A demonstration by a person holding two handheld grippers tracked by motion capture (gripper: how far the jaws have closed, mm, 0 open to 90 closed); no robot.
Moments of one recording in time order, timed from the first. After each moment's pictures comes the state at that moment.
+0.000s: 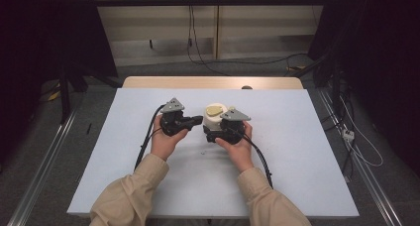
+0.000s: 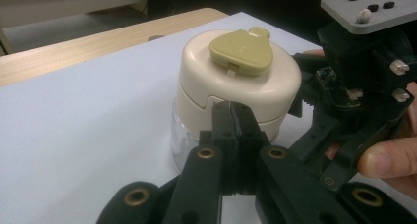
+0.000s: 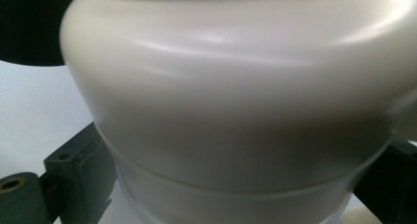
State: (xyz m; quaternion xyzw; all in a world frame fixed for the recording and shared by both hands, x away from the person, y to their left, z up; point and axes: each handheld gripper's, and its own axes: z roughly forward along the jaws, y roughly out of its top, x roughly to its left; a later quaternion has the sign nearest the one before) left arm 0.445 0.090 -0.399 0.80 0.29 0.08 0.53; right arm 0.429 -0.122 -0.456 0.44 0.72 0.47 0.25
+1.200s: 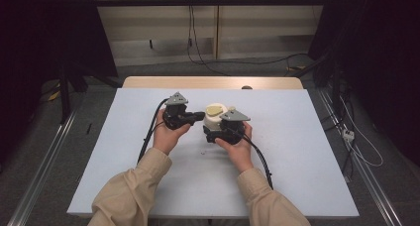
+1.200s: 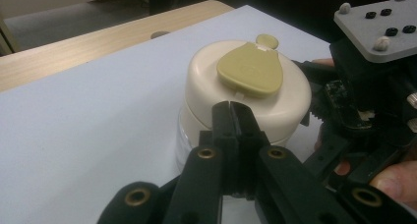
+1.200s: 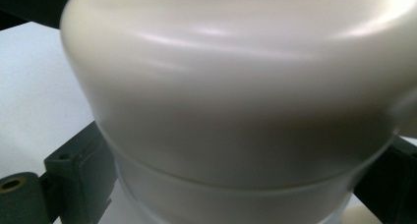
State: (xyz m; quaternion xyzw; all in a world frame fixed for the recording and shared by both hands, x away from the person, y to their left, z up) left arm 0.456 0.081 -0.387 0.81 0.29 0.08 0.51; right arm 0.429 -0.122 -0.457 0.44 0.72 0.47 0.26
